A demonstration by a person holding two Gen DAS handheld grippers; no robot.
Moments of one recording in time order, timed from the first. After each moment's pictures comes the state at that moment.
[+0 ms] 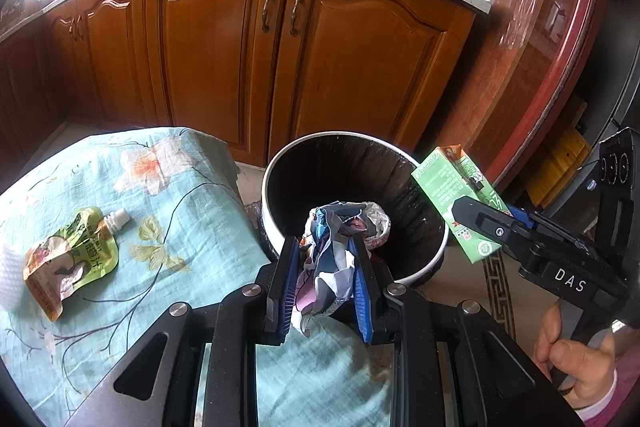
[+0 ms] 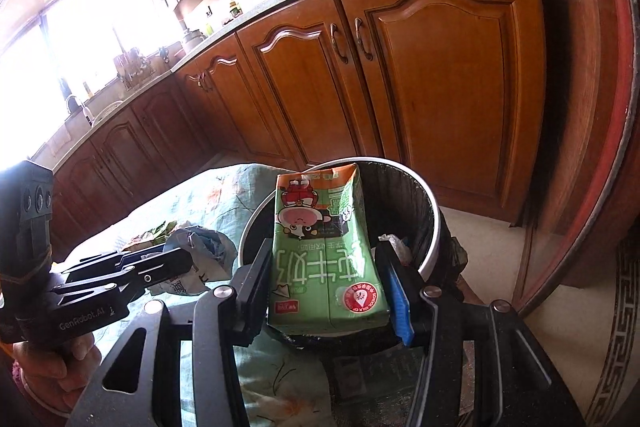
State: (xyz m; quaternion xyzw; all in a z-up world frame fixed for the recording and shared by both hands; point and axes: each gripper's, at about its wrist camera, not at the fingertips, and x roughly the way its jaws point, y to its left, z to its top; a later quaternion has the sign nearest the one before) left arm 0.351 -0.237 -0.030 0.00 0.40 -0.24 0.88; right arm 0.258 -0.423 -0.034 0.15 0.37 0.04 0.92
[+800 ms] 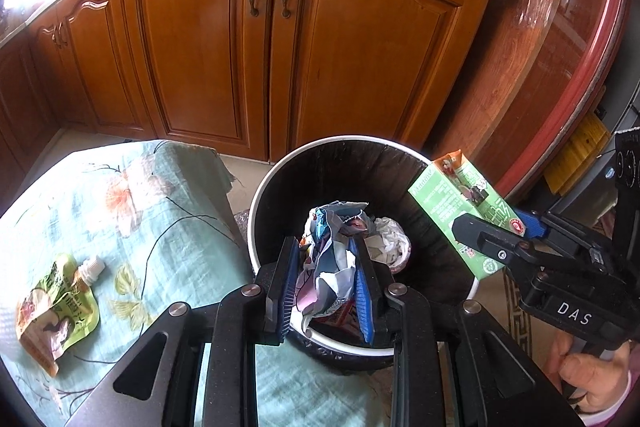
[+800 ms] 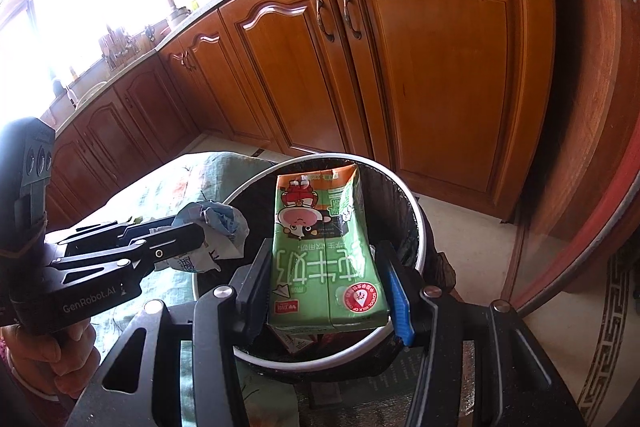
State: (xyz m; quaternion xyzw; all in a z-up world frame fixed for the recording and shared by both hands) left arm 0.415 -0.286 -0.049 0.04 0.43 -0.23 0.87; right arm 0.301 -0.440 -0.055 0.13 0.42 0.03 0.90
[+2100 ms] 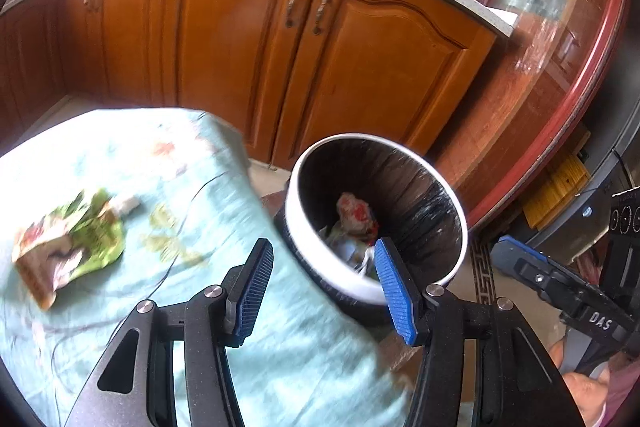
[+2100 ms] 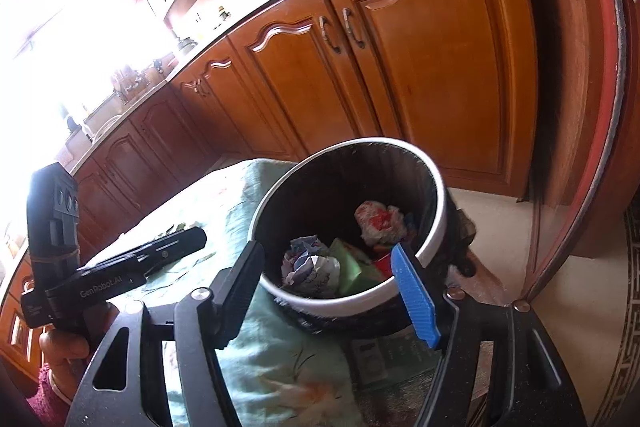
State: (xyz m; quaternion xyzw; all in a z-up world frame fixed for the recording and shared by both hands) left arm 0.357 -0.200 -0.051 -0.06 0.41 -0.23 0.88; right arm 0.242 -0.420 -0.041 0.20 0.38 0.04 0.90
